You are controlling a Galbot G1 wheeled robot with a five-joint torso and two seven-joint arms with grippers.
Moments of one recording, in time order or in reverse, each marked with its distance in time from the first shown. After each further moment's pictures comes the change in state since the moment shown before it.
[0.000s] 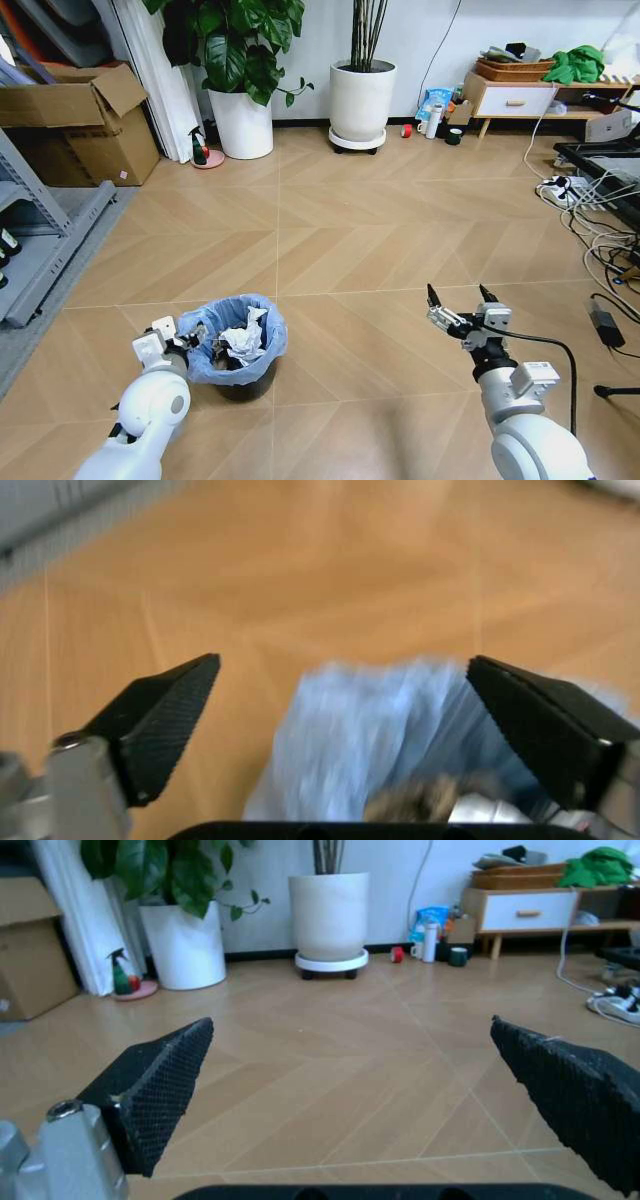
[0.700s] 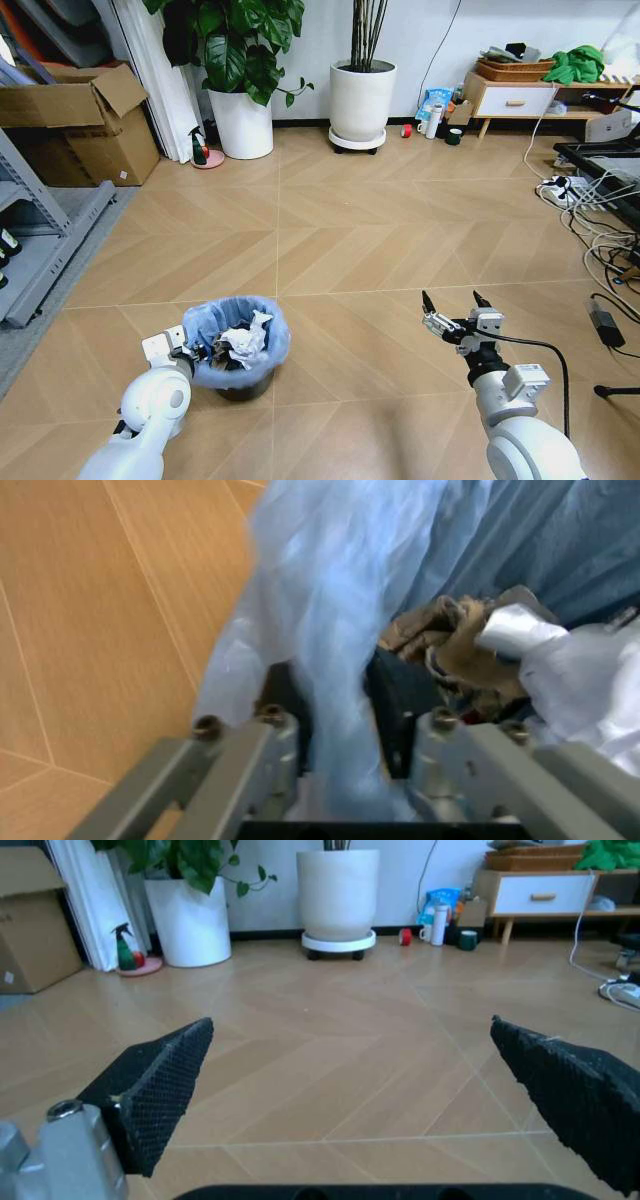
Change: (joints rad) left arm -0.061 -0.031 0.018 0.066 -0.178 0.328 -0.091; right arm -0.005 -0.019 -0.028 -0.038 -0.016 0.004 -0.009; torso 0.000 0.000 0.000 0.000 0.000
